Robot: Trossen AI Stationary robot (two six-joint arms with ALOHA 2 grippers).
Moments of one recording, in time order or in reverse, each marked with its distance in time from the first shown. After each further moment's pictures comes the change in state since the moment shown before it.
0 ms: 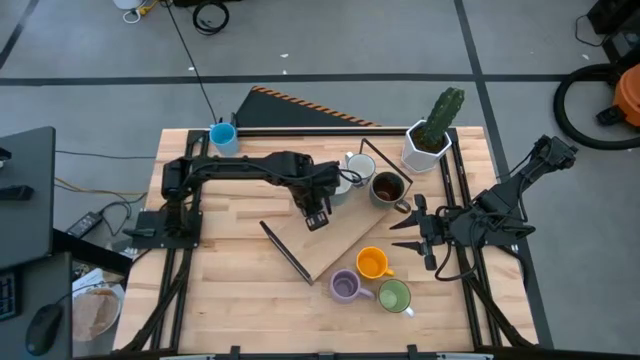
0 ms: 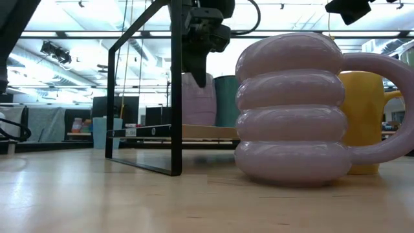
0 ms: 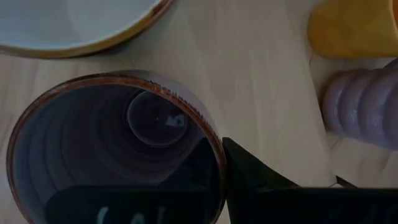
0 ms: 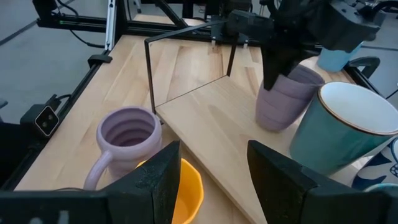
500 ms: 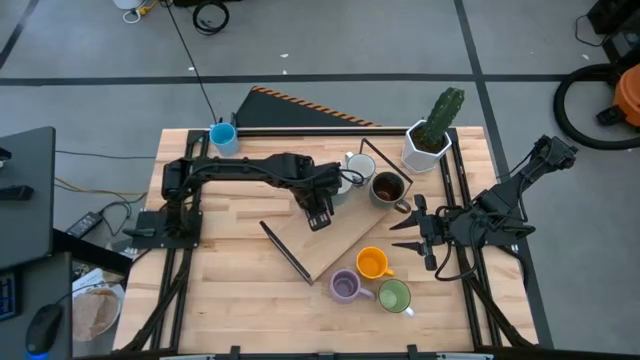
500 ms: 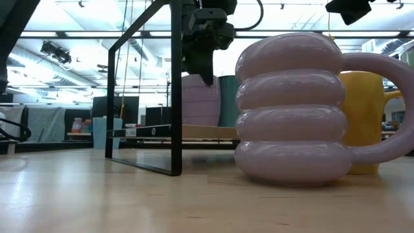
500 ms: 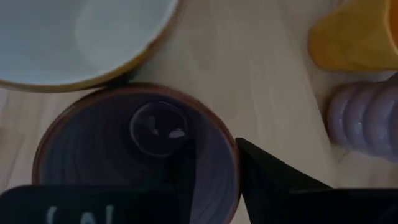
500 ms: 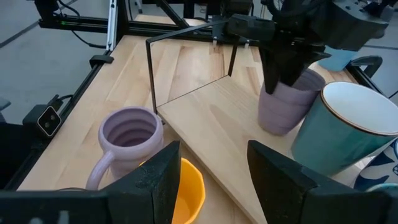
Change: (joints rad) left arm -0.014 0.000 -0.002 0.050 -0.041 0.013; right arm 0.000 0.000 0.000 0.001 -0.005 0.005
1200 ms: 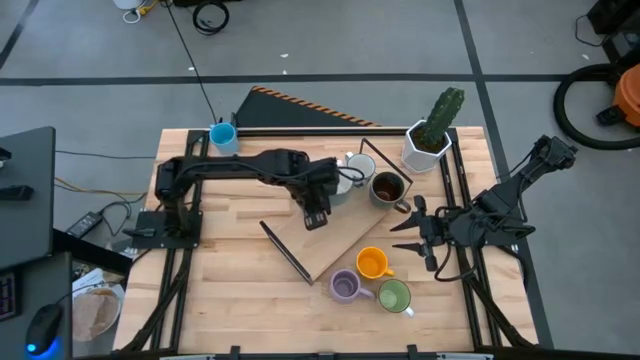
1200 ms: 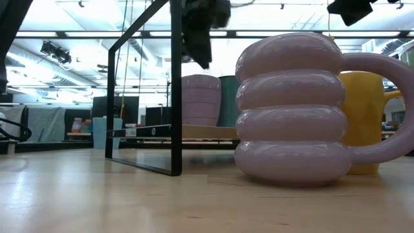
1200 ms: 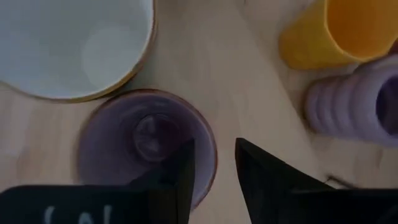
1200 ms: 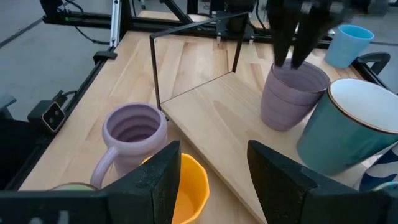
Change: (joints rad) left arm -0.012 -0.056 0.057 -0.051 -0.007 0.092; right arm 0.000 0.004 0.001 -0.010 -0.018 0.006
